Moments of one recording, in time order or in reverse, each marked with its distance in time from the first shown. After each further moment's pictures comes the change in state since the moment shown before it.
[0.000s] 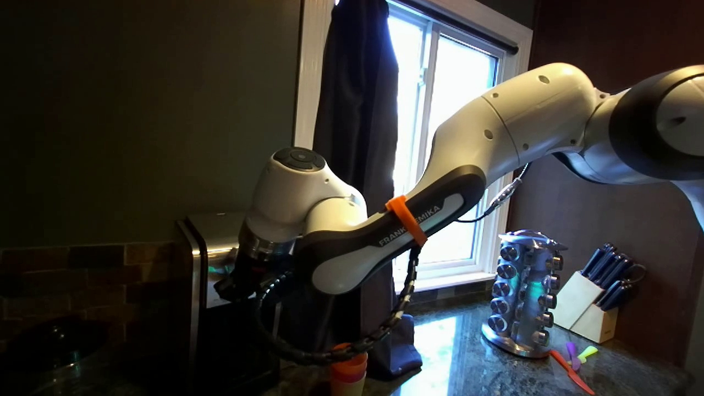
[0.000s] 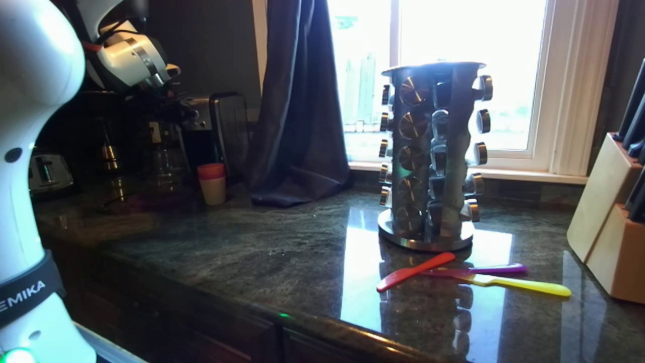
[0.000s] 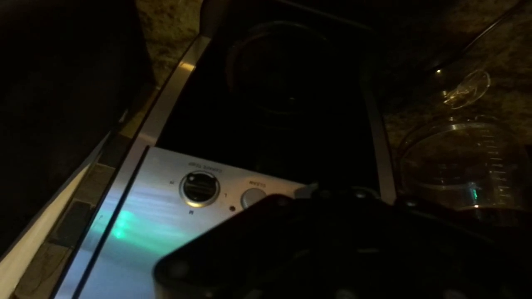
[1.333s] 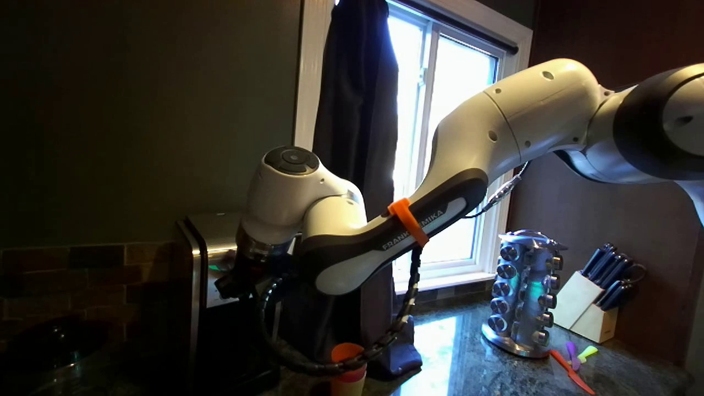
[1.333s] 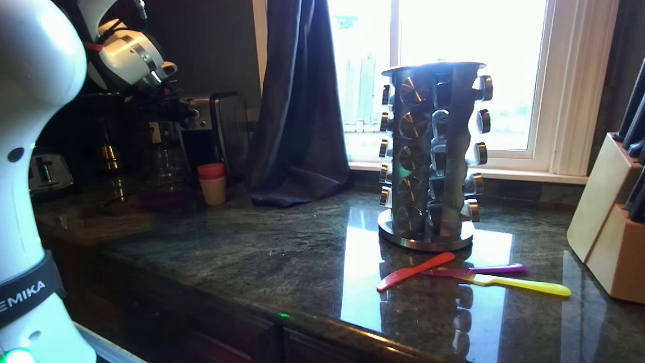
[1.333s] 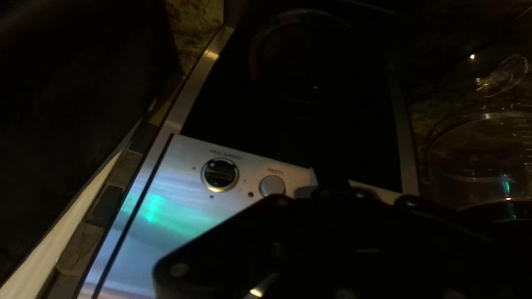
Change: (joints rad) arm 0.034 -0.004 -0.026 0.015 -0.118 -0.051 0.127
